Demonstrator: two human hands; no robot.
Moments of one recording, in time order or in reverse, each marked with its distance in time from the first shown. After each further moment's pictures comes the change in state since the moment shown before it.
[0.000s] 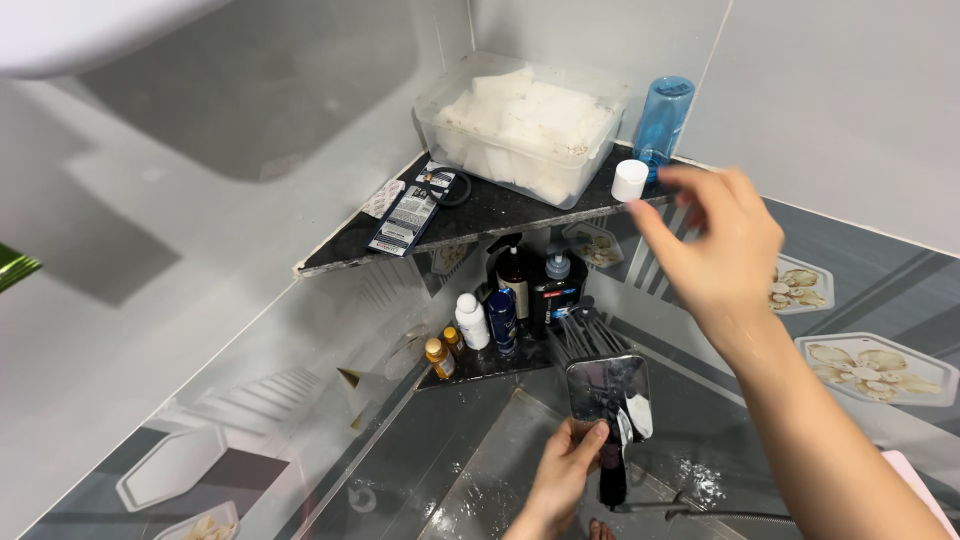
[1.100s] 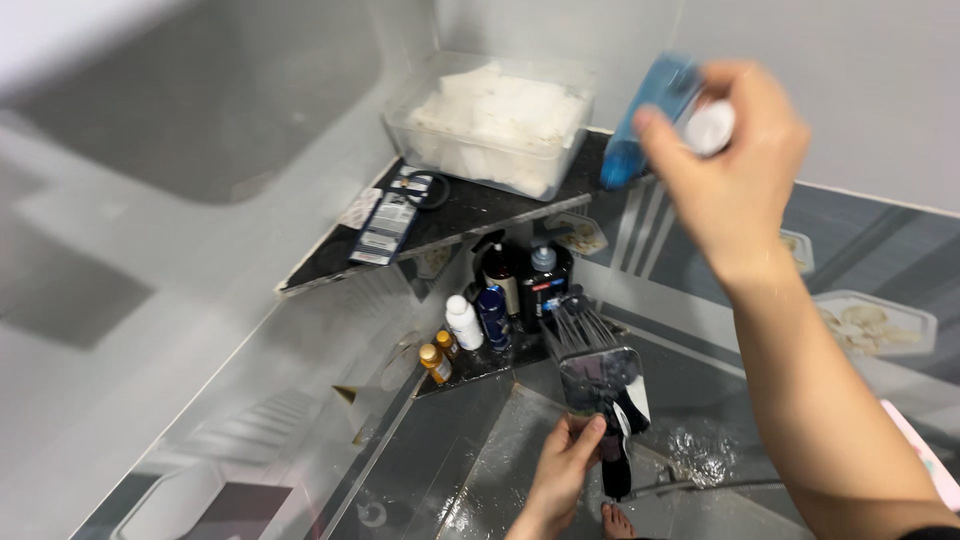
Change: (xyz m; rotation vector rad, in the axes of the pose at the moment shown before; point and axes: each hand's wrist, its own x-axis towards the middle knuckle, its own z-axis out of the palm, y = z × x) left_hand -0.010 0.011 -0.010 0.024 -0.073 -0.031; right_hand 0.040 0.015 -0.004 0.070 0.138 -0.095
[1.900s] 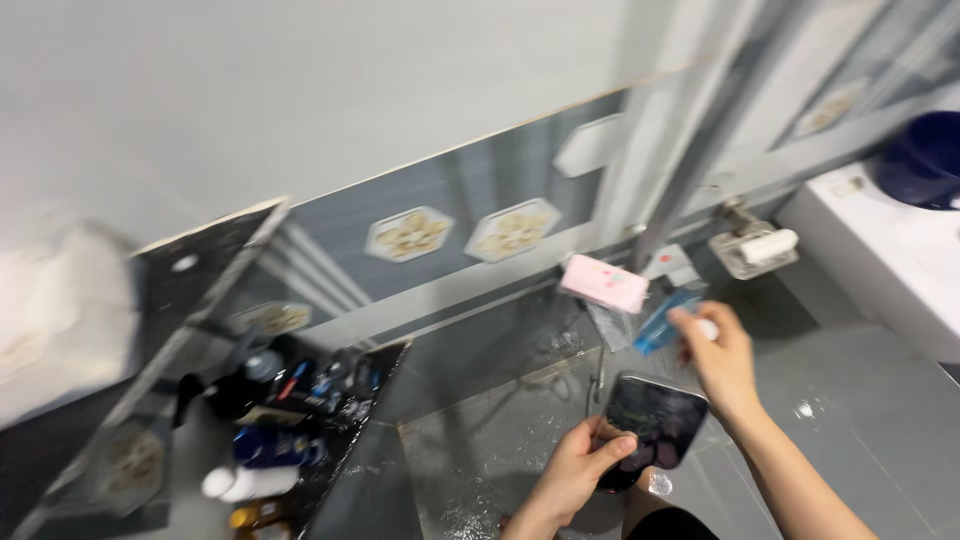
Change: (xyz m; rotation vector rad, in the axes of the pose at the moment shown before) left_hand -0.009 -0.105 0.143 0.385 -0.849 -0.536; right_hand -0.375 0.063 -0.284 -0.124 0.521 1.326
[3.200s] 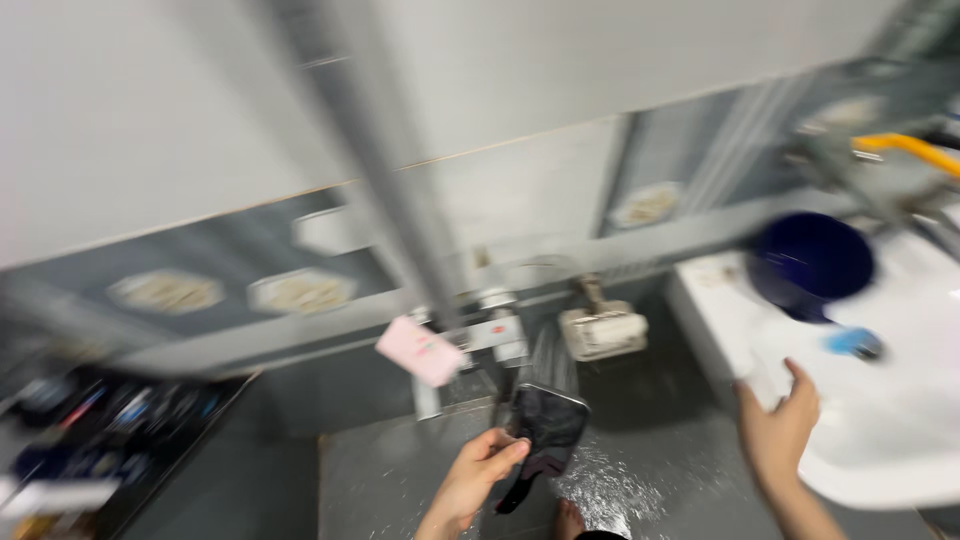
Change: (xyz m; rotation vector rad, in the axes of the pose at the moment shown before) left_hand 0.219 -0.035 0.186 0.146 0.362 -0.054; right_hand 0.268 0.147 -0.373 -0.628 0.308 -0.384
